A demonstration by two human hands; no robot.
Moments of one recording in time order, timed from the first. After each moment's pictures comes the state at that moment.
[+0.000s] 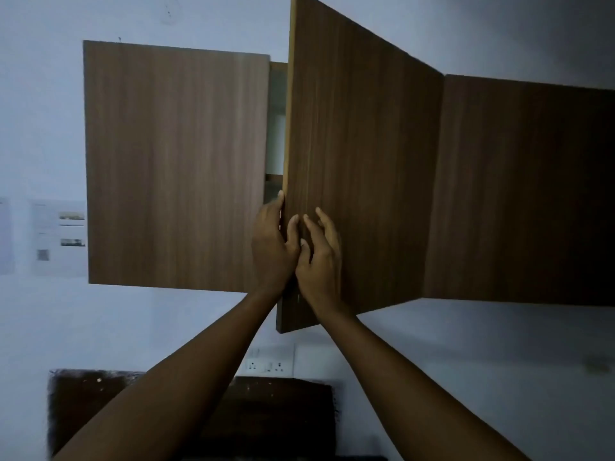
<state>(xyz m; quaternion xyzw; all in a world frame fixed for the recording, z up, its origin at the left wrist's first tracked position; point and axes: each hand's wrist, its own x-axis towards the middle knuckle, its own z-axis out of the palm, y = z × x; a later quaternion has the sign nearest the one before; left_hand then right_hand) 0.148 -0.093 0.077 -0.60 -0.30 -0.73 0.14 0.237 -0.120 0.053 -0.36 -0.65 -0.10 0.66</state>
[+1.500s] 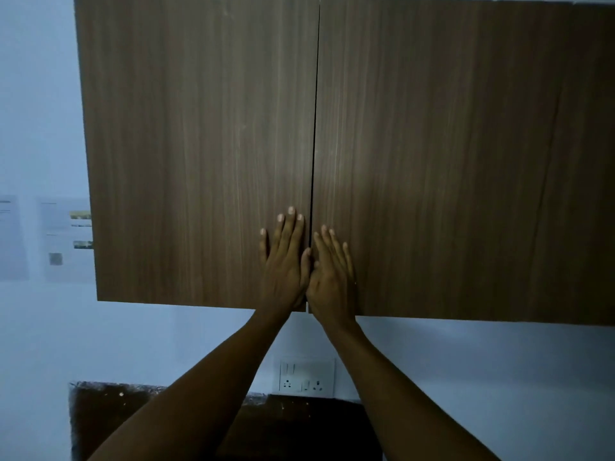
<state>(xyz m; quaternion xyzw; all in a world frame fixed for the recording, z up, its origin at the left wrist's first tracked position) 0.042 0.101 0.011 -0.65 -0.48 -0.49 0.32 0.150 0.065 0.001 -0.41 -0.67 -0.20 0.58</state>
